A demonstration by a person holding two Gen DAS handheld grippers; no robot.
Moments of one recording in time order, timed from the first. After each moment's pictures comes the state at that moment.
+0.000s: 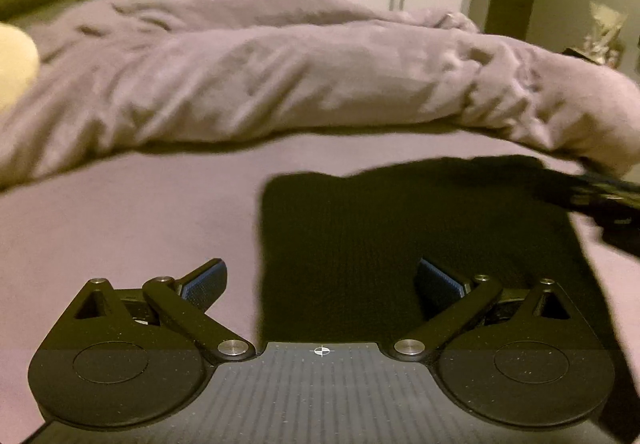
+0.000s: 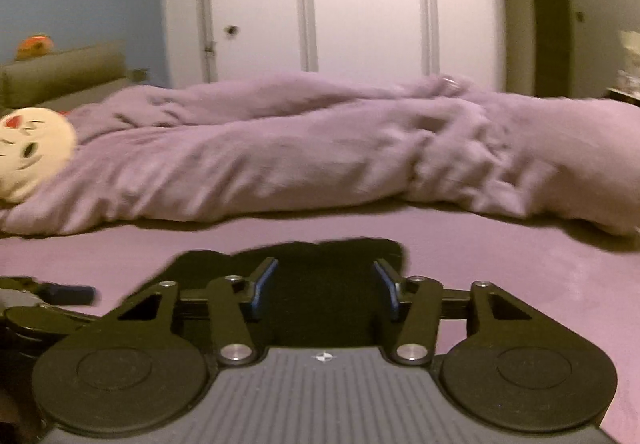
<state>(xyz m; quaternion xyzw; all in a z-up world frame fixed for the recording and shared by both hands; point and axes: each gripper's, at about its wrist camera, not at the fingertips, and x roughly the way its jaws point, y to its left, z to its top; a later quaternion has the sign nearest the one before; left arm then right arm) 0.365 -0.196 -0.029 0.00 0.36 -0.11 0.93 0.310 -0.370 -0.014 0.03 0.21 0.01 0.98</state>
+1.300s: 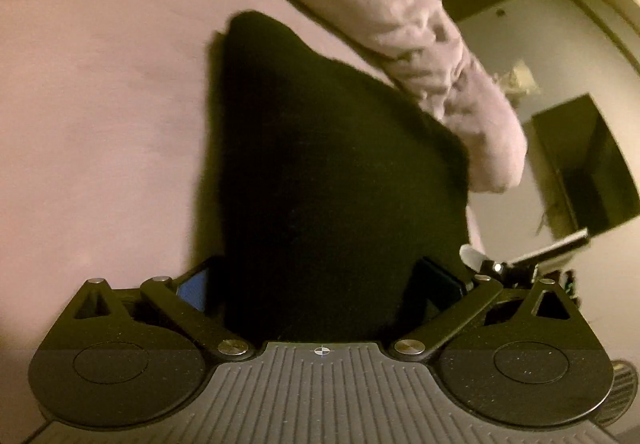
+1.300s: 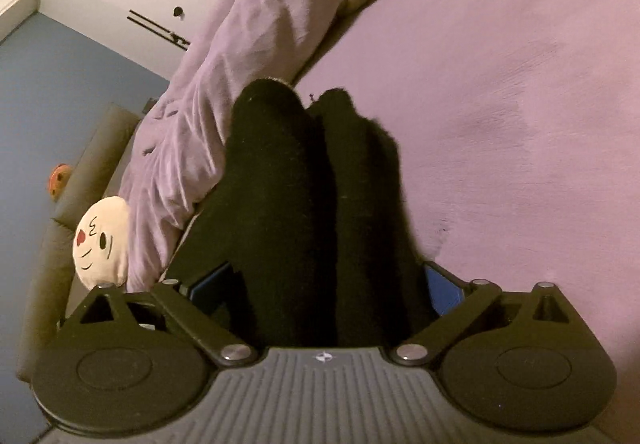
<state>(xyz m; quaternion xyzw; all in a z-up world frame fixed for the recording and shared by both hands) 0.410 -0.111 -0.106 -0.28 0.50 -0.32 0.75 0.313 -0.488 -0.118 0.40 0.37 0.12 0.83</state>
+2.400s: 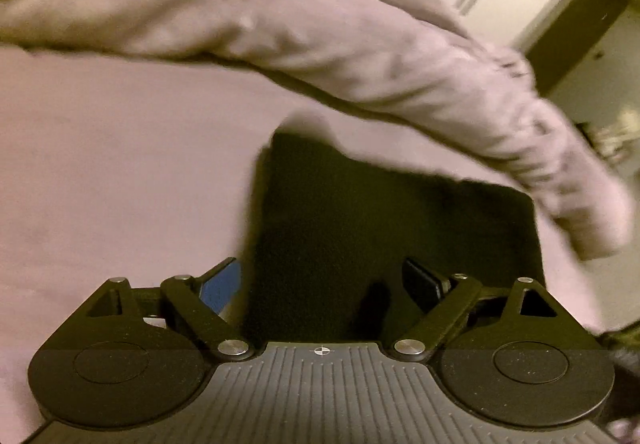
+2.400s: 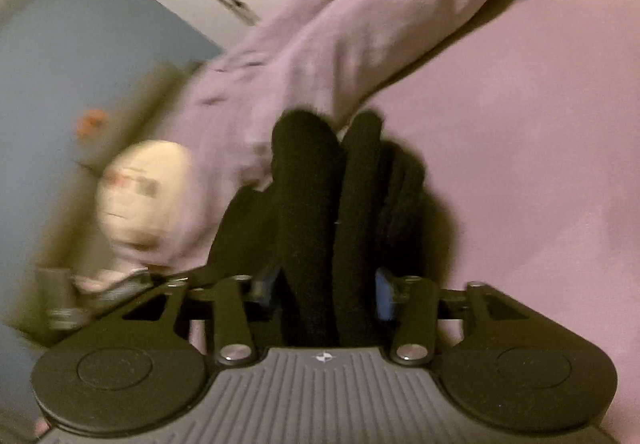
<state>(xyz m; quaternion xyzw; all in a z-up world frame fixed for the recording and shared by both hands) 0.362 0.006 -0.017 -0.17 0.44 -0.08 0.88 0.309 -0.343 -0.036 0.30 0.36 0.14 0.87</state>
